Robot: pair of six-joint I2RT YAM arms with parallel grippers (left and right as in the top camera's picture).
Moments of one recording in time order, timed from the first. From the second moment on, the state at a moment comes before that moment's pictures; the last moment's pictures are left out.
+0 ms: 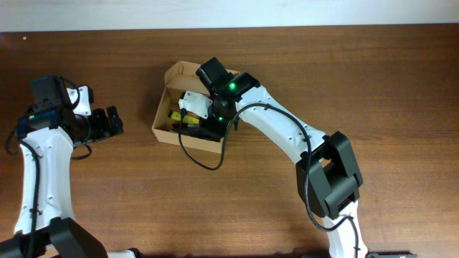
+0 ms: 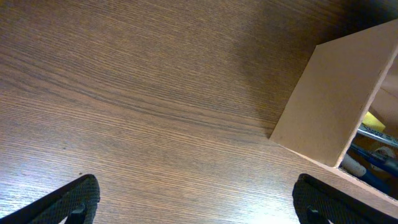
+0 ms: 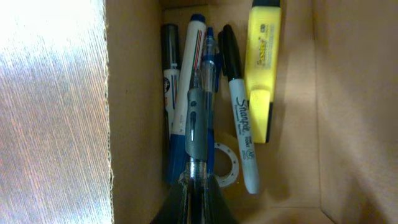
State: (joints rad) left arm 0.33 1.55 1.26 -0.91 0.16 0.02; right arm 0.64 2.18 1.87 -0.95 -0.32 -0.58
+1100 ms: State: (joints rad) left arm 0.33 1.55 1.26 -0.91 0.16 0.02; right arm 0.67 2.37 2.06 -0.91 -0.31 -0.48
